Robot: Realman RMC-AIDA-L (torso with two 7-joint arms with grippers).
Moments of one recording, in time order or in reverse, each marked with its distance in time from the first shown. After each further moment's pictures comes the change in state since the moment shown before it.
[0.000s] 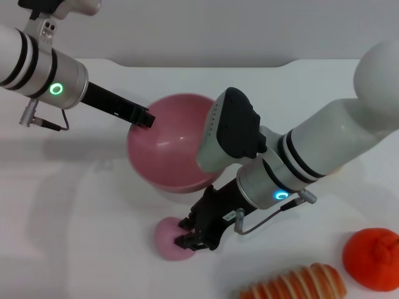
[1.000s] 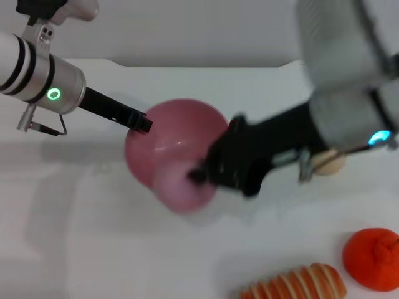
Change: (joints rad) left arm 0.009 0.000 -0.002 -0.009 0.000 0.003 0.008; right arm -0.254 -0.013 0.373 -0.715 -0.054 -0.437 0.041
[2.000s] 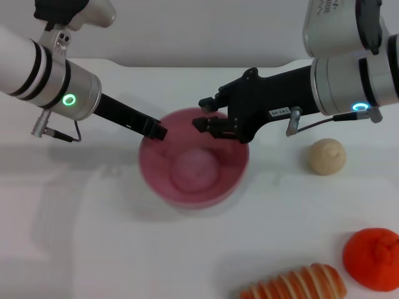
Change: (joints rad) left arm -0.011 -0.031 0.006 0.004 0.000 0.024 -0.007; right arm 0.017 0.000 0.057 0.199 -0.011 0.267 -0.149
